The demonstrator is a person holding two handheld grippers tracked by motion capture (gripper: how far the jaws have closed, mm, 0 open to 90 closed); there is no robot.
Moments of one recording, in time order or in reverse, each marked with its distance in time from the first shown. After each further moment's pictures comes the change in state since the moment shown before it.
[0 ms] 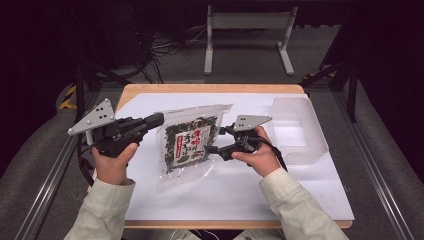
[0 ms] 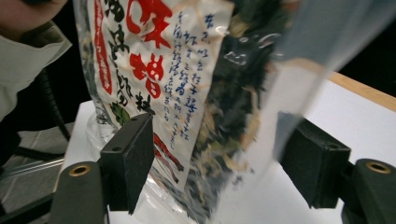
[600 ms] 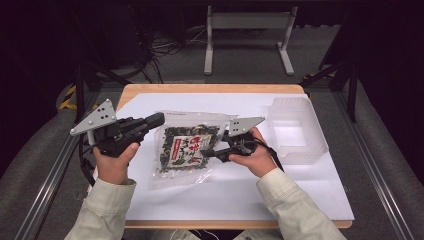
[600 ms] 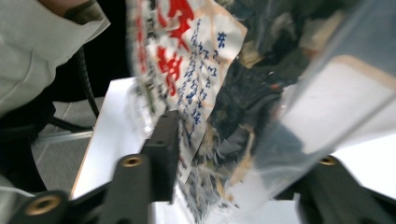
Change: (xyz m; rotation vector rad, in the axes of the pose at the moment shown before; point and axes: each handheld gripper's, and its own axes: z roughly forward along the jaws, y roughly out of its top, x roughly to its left) left arm 0.003 -0.003 0.002 0.002 0.012 -0.004; right arm 0.006 0.001 0.007 0.059 0.127 -0.075
